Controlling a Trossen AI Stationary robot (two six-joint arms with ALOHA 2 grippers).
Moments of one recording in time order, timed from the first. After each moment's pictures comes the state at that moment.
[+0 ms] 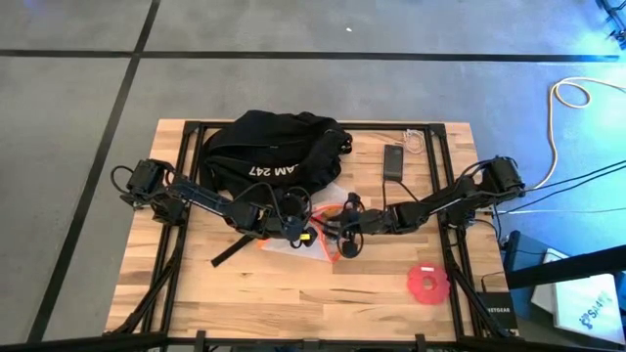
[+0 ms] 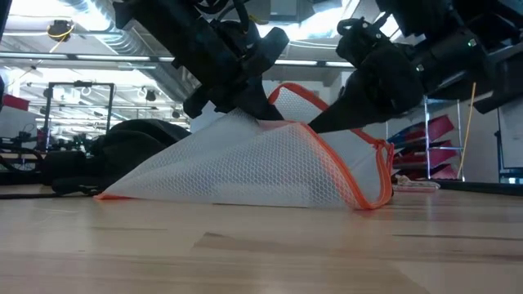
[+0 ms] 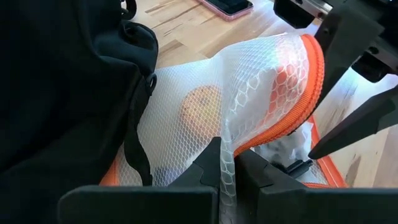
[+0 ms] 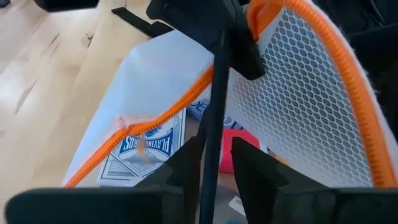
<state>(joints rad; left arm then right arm) -0.23 1.75 1.02 -0.01 -0.68 -0.70 0.24 1.60 0.58 0.50 0.31 0.12</state>
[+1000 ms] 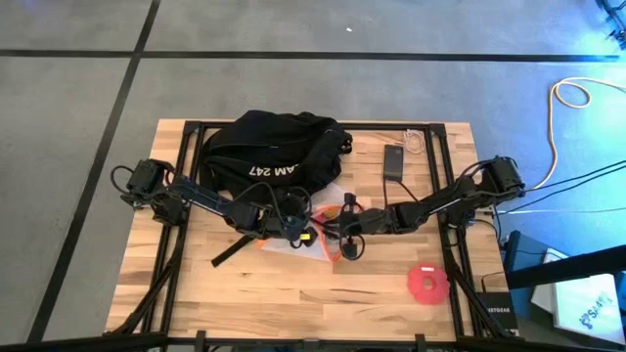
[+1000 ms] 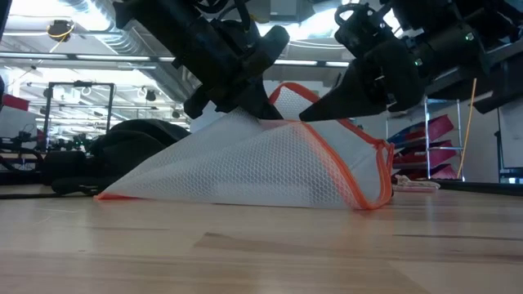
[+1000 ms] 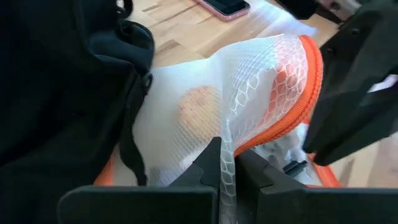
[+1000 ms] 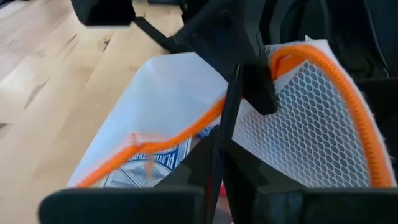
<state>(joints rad) -0.23 1.75 1.02 0.00 -0.67 -0.70 0.24 1.60 0.60 0.55 0.28 -0.03</state>
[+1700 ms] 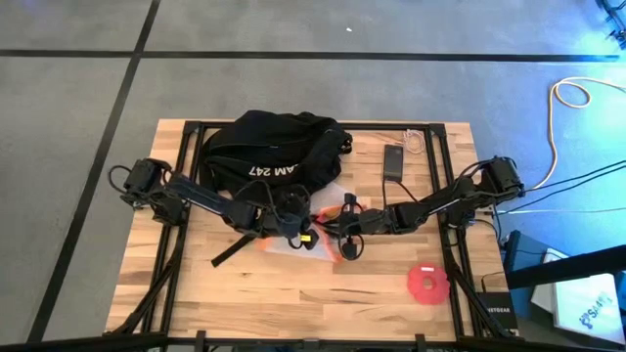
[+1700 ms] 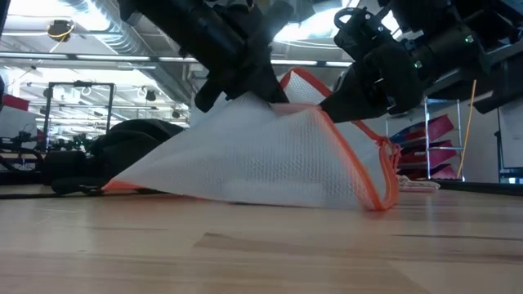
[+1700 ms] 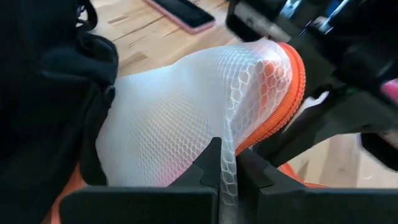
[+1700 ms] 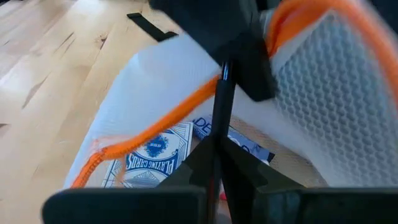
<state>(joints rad) -0.23 1.72 1.02 0.09 -0.59 -0.65 0.24 1.61 0.60 0.54 0.29 0.00</state>
